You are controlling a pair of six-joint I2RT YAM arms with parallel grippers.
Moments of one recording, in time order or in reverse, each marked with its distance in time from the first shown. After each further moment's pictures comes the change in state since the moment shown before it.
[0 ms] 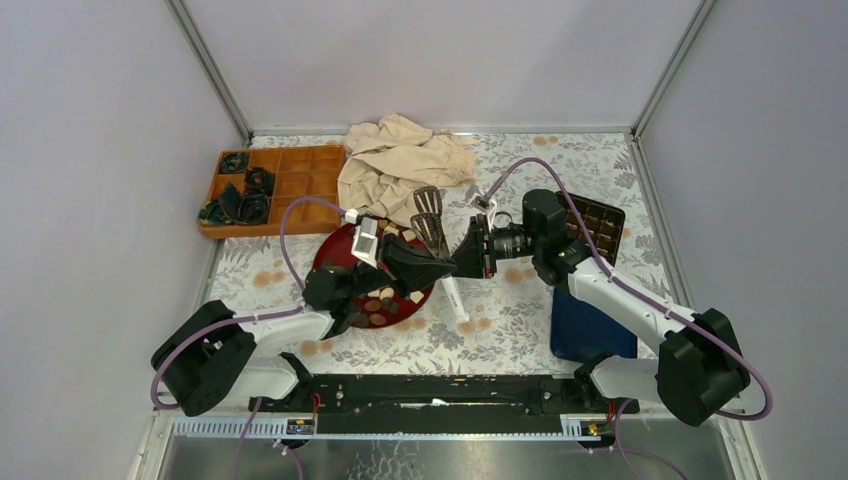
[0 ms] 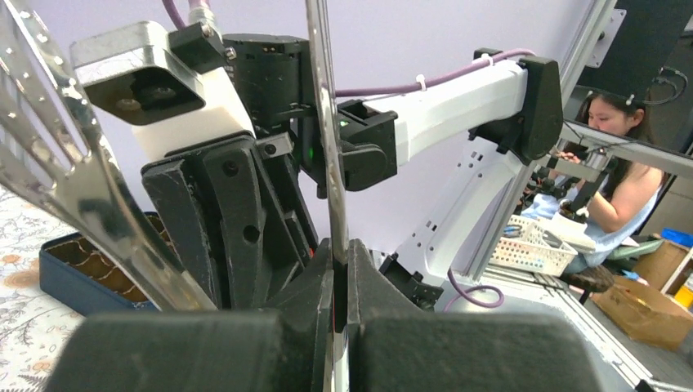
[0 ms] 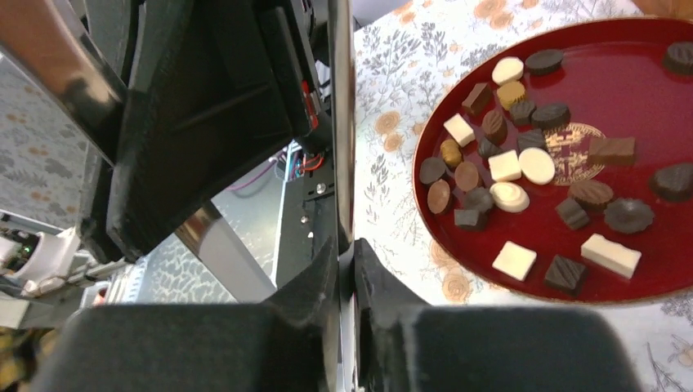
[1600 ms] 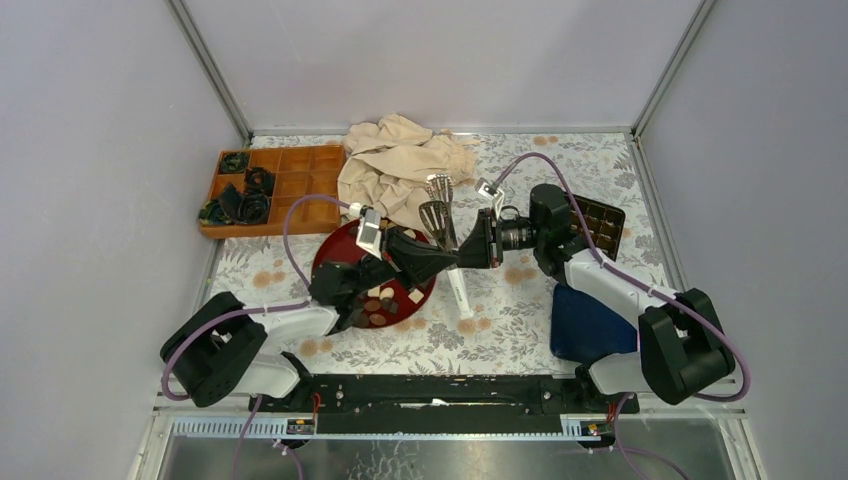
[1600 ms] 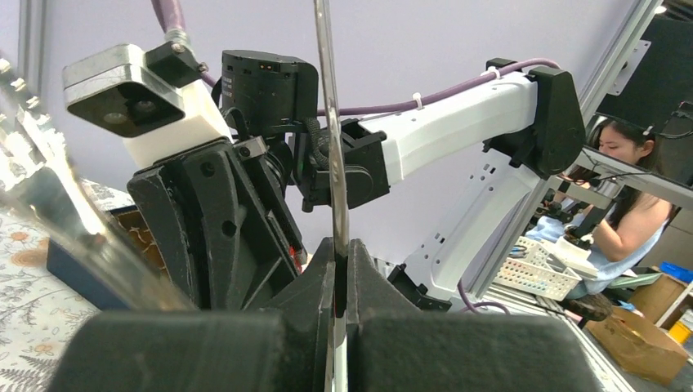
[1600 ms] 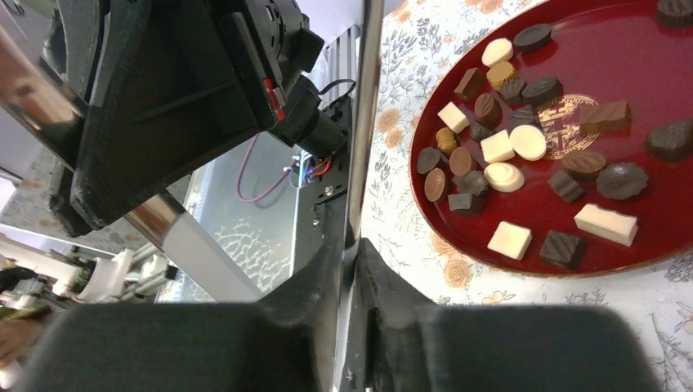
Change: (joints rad) left arm 0.023 0.064 0.021 0.006 -0.063 -0.037; right arm -0.111 0.110 -0.030 0.171 -0.102 0.183
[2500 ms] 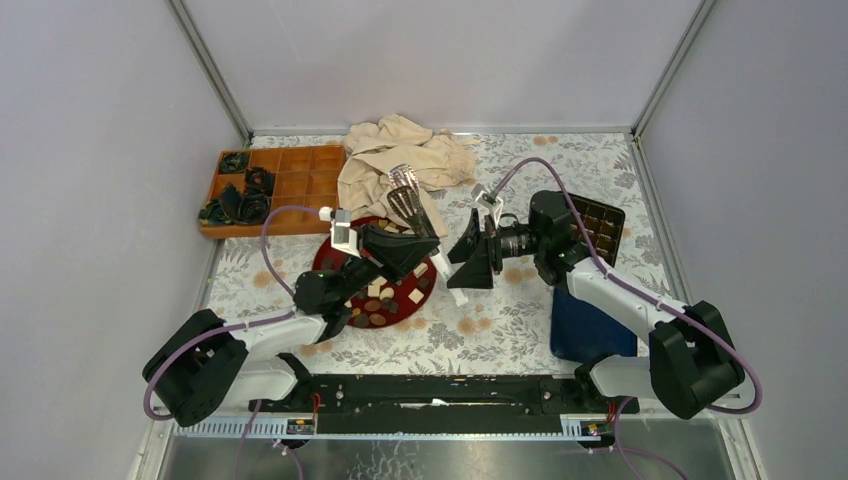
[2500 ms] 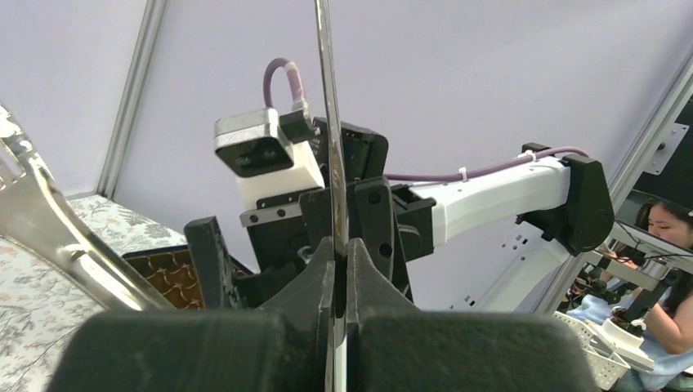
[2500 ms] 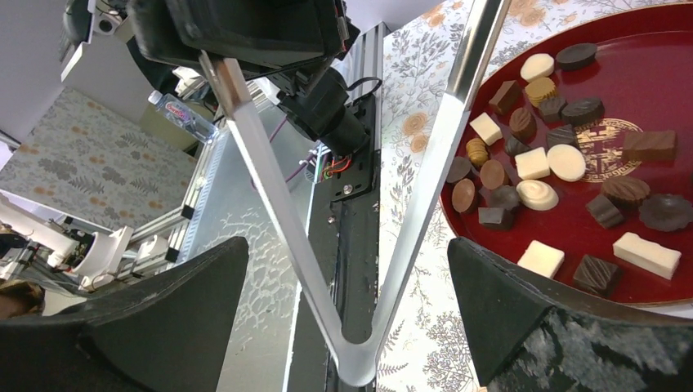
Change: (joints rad) left arm 0.031 -0.124 -0.074 -0.001 -0.170 -0.010; right arm 0.052 -0.074 -0.020 0.011 -0.014 -0.020
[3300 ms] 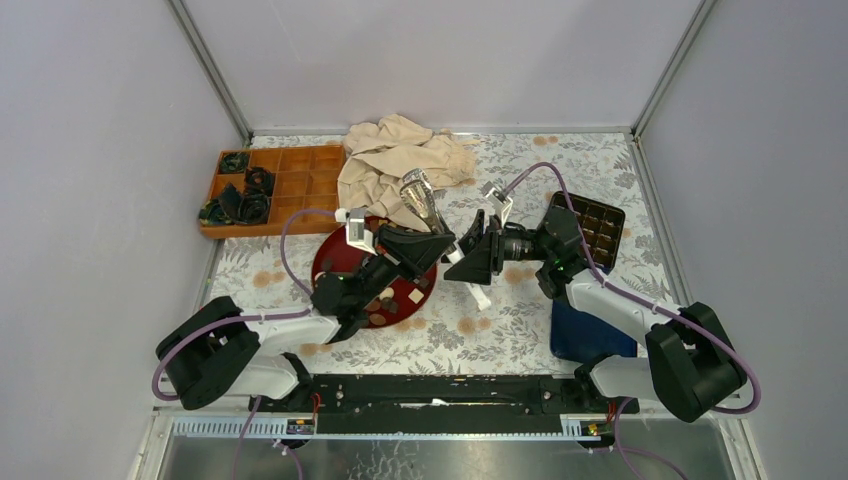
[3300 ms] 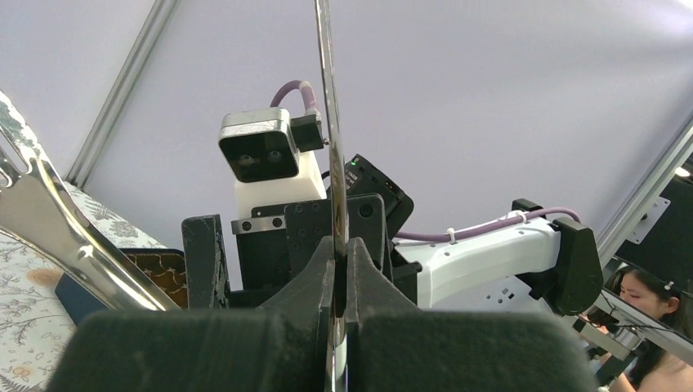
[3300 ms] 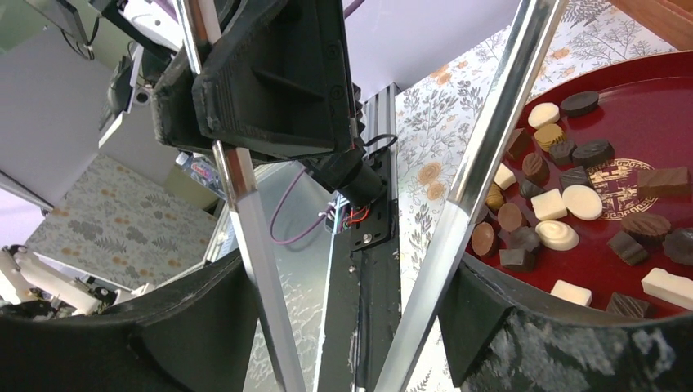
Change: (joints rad) left arm -0.151 0.093 0.065 0.010 -0.224 -0.043; right arm 0.026 -0.016 -0.127 0.426 0.109 0.323
